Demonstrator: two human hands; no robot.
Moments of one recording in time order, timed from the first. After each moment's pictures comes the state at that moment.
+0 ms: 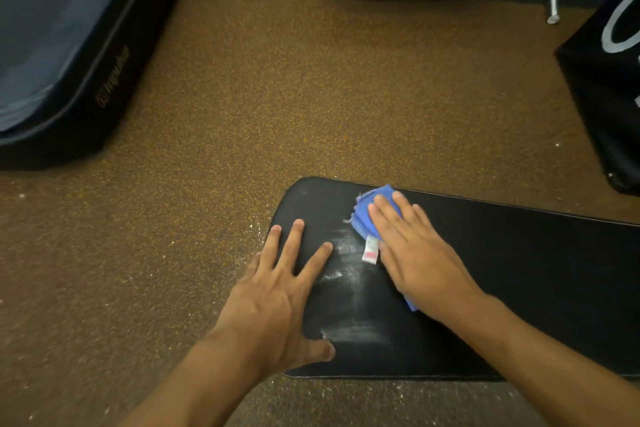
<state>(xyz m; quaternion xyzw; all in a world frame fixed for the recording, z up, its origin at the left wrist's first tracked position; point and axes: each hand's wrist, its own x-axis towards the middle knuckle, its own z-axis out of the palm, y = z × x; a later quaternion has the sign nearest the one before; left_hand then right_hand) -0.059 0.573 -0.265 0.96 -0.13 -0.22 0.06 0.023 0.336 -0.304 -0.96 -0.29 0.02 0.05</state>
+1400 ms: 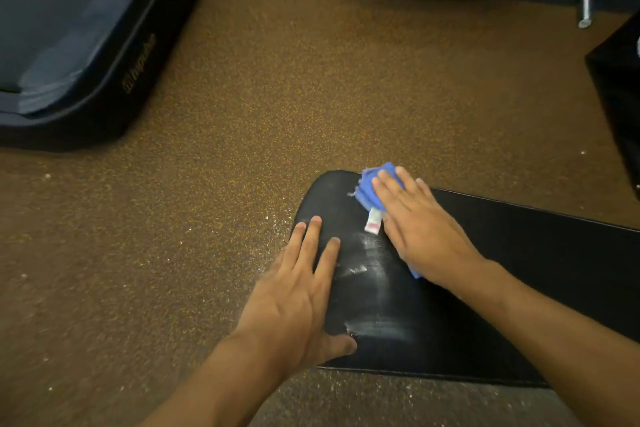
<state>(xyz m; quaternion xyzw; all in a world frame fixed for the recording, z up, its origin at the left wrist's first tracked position) -0.070 0.575 -0.261 0.97 -0.10 -0.19 0.10 0.057 0.369 -0.303 -0.94 -0.32 0.04 0.07</state>
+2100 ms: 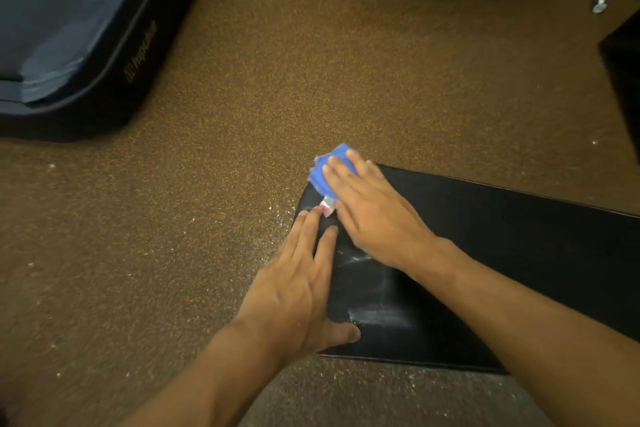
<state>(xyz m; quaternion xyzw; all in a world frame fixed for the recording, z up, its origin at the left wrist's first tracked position) -0.072 0.574 -0.263 0.97 -0.10 -0.16 0.13 0.053 0.432 -0.307 -0.92 -0.37 0.03 0.10</state>
